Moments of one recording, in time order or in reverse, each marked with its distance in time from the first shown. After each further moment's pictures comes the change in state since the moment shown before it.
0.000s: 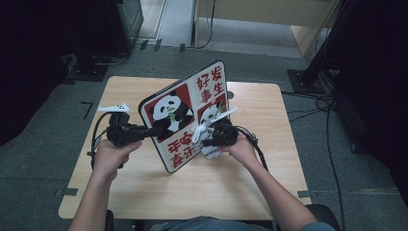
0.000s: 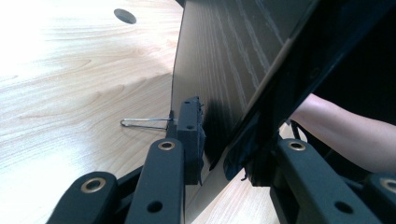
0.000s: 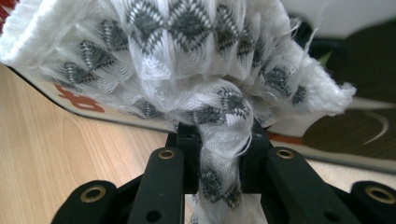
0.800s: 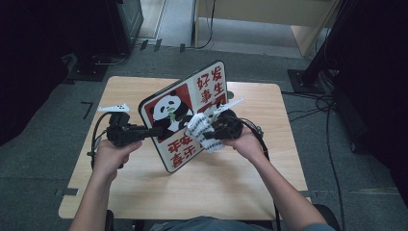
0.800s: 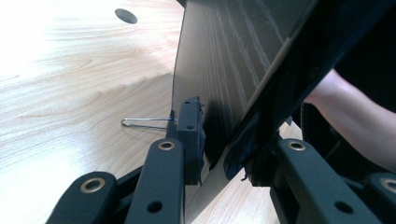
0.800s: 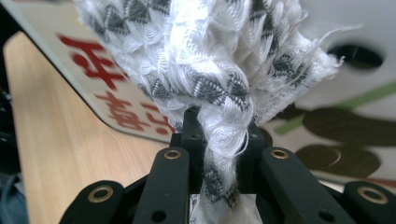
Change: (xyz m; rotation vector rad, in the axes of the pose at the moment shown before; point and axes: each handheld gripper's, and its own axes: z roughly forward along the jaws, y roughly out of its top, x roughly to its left) left arm -0.001 0.000 0.000 0.000 0.004 0.000; right arm 0.021 0.024 -0.046 -0.064 0.000 -0.055
